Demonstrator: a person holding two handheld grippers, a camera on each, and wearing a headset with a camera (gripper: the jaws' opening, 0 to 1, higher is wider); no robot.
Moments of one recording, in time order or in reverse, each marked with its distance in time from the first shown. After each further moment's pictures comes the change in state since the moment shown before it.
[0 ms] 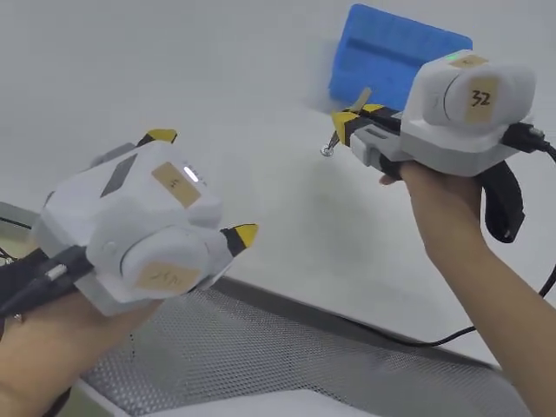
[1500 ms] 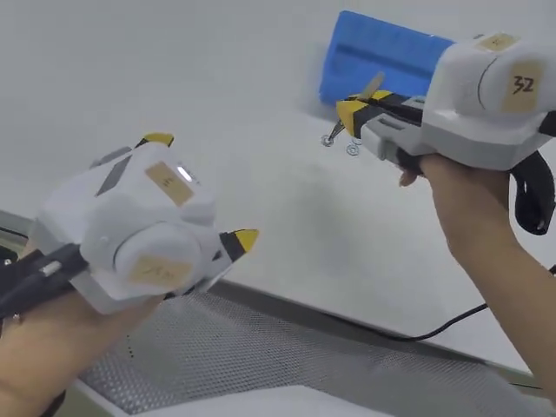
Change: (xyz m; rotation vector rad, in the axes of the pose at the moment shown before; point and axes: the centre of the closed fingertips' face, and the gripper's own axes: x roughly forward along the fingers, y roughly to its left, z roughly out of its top) left arm 0.000 -0.006 0.003 -0.004 -0.017 -0.026; right arm -0.040 0.004 0.035 -0.053 -0.067 0.038
